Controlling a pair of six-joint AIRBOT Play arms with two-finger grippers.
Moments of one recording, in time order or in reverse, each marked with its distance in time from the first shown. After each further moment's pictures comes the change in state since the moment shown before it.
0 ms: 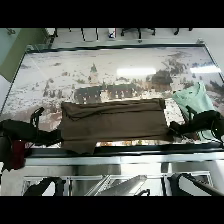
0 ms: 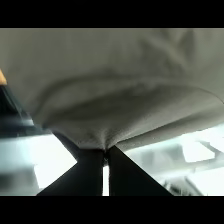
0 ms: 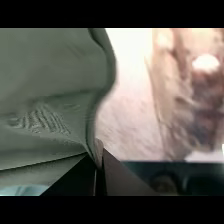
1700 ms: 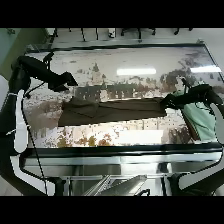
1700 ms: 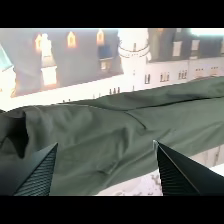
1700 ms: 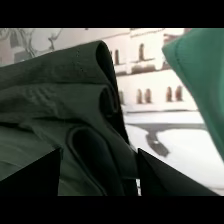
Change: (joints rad) left arm -0.151 -0.888 1.185 -0.080 0.029 -0.099; right arm 0.043 -0.581 0.623 0.209 0.045 -0.196
